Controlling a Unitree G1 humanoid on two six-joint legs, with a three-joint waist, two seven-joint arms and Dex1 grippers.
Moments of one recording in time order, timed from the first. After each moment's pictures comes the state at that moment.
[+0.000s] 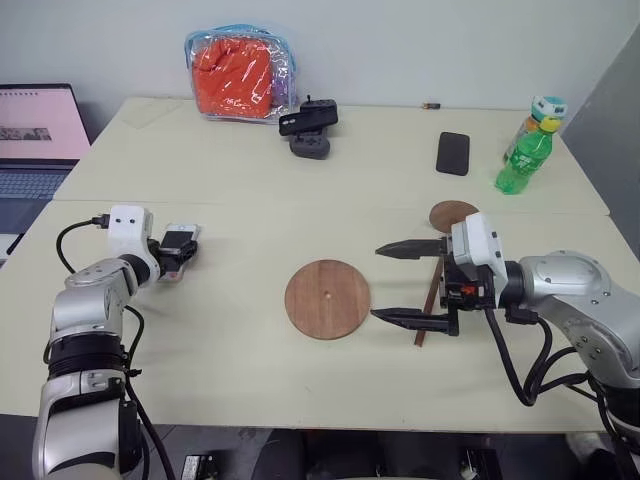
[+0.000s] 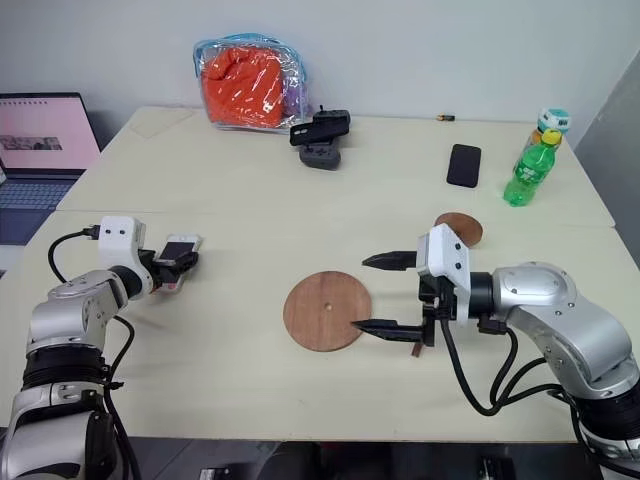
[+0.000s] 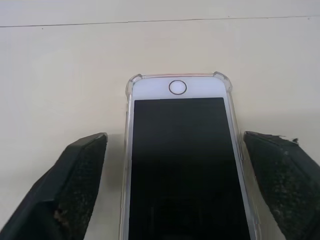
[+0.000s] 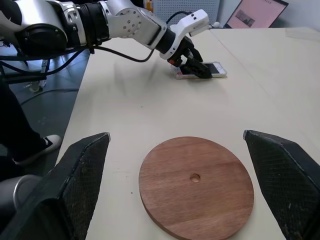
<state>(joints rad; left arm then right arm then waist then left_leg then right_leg) -0.53 0.67 0.28 0.48 -0.22 0.56 -0.47 -0.40 -0.77 0.08 -0.57 0.68 0.61 0.94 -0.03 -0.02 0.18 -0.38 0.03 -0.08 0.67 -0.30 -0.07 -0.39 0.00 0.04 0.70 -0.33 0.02</state>
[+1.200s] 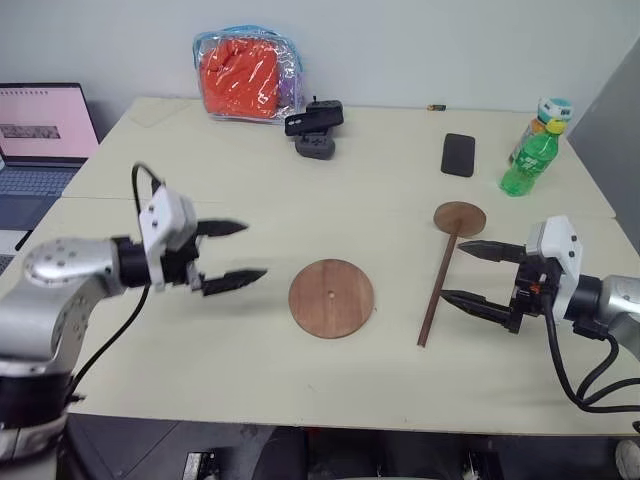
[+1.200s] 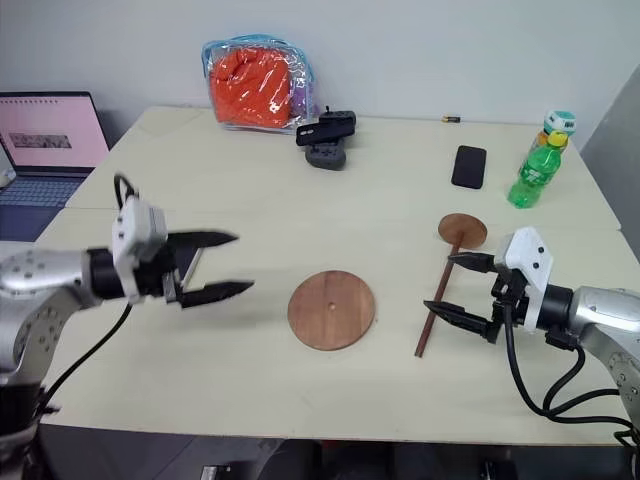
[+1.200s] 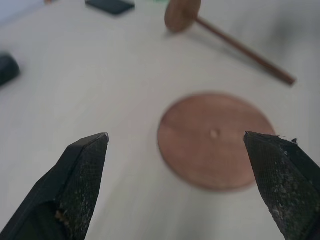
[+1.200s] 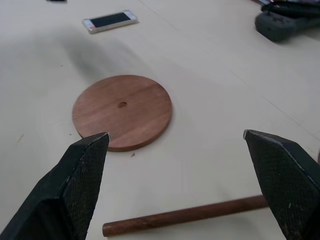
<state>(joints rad) -0.43 0.90 0.14 -0.23 -0.59 0.54 -1.15 -0.12 -0.92 -0.26 -0.53 0.68 0.74 0.81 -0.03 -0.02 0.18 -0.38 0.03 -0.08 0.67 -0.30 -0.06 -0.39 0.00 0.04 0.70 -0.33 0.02</state>
